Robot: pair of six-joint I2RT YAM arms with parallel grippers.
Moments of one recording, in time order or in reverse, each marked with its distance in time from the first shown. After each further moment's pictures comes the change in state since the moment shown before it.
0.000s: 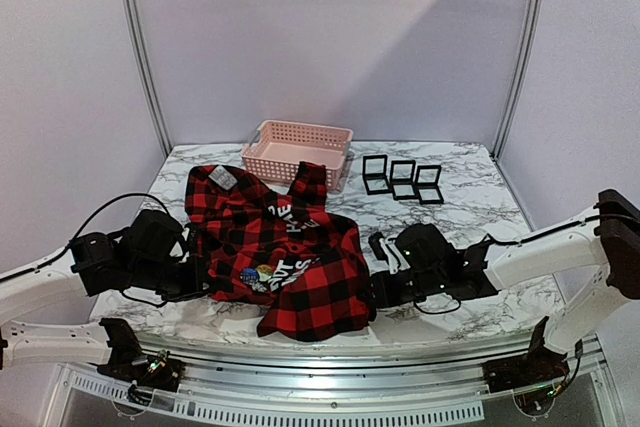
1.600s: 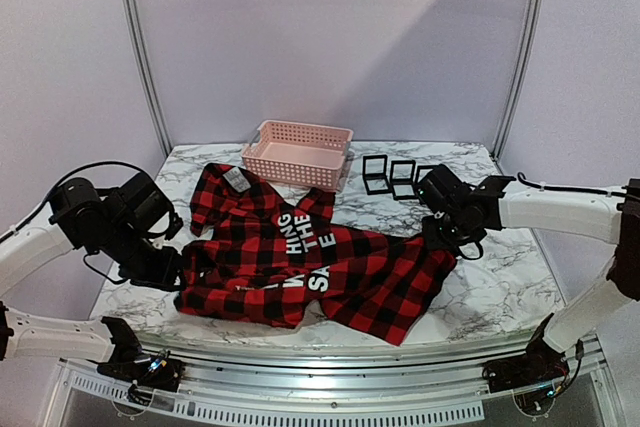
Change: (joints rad) left arm 0.067 0.143 0.402 -0.648 -0.045 0.301; right arm -0.280 -0.023 0.349 -0.759 0.589 -0.173
